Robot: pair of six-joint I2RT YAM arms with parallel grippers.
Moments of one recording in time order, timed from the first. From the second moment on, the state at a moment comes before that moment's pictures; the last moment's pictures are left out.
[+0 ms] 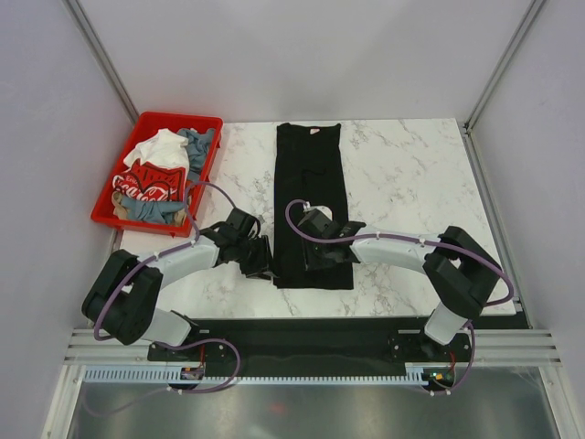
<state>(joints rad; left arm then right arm) -0.54 1.42 0.66 -0.34 0.35 -0.69 0.89 1.68 1.00 -0.38 0.09 0.70</state>
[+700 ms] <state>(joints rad) -0.54 1.38 0.63 -0.33 0.35 -0.69 0.89 1.63 0.93 -0.34 0.07 0.81</state>
